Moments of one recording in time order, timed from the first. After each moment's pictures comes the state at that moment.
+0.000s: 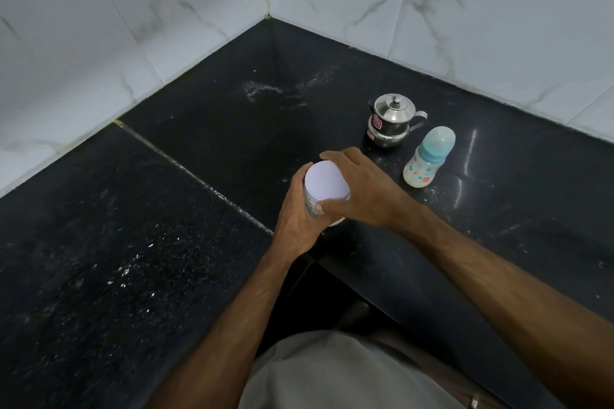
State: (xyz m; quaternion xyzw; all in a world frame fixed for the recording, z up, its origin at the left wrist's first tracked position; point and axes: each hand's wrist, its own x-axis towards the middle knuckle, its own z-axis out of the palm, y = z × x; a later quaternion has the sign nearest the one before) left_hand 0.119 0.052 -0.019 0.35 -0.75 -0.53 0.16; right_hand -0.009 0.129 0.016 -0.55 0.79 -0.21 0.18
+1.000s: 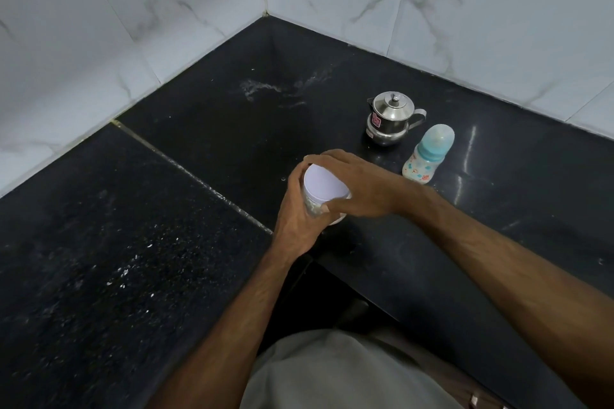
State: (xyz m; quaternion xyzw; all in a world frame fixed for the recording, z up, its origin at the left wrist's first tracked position) left_hand 0.122 0.050 -0.032 0.33 -0.76 -0.52 0.19; right_hand -0.023 0.120 0.018 -0.62 0.72 -0.17 0.25
